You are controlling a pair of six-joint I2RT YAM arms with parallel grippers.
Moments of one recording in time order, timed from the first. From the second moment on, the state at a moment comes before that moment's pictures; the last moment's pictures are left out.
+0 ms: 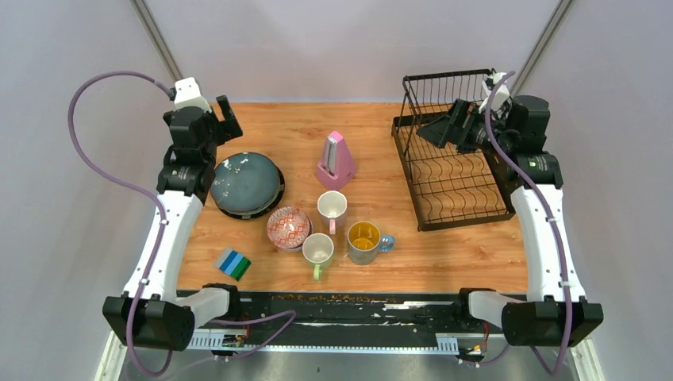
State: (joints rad) left arm -0.08 1.12 1.19 -0.28 -0.30 -0.21; right arm -0.02 1.18 1.39 -0.53 -0.67 0.39
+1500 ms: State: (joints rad) left arm -0.06 1.04 1.11 -0.39 0.24 -0.20; right arm 0.28 1.32 1.07 -0.59 -0.13 0.41
